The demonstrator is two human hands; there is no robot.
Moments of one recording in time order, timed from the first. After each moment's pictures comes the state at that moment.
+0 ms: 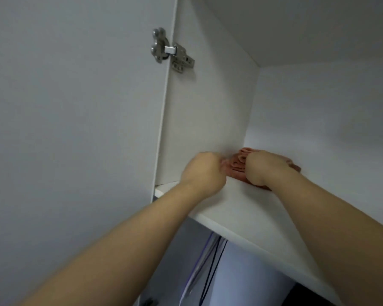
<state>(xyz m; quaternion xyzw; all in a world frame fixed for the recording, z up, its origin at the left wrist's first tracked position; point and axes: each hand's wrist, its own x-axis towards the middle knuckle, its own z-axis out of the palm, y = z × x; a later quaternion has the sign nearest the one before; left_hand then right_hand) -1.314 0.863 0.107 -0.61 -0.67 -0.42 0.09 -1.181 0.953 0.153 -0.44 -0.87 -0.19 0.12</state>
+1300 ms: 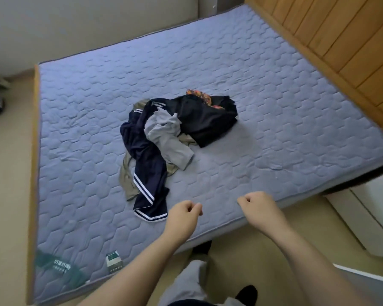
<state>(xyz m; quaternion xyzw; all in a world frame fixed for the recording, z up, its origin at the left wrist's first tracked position) -1.081 0.078 -0.401 0.55 -0.68 -0.49 0.00 -1.270 0.178 -0.376 0.34 -0.87 0.13 -0.33</state>
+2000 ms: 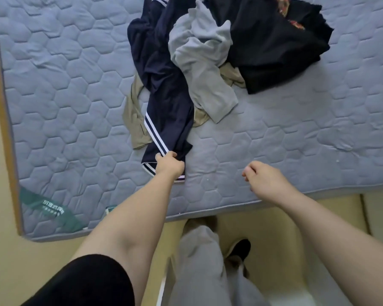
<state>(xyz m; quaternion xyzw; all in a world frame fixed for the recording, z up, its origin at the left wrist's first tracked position) -1.004 -0.111 -0.705 0.71 -0.50 -0.45 -0.19 -1.236 0.006 -0.581 0.36 -0.80 -0.03 -0.48</state>
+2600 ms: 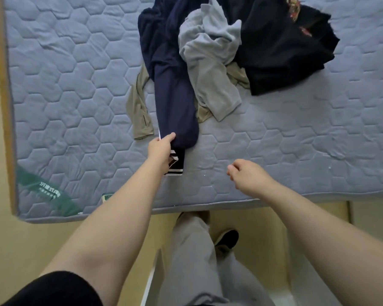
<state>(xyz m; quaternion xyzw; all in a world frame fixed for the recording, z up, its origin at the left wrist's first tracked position) -1.002 -0.134 -0.652 0.75 -0.14 -0.62 0.19 -1.212 -0.017 -0.564 0.39 -0.76 -0.07 -0.51</state>
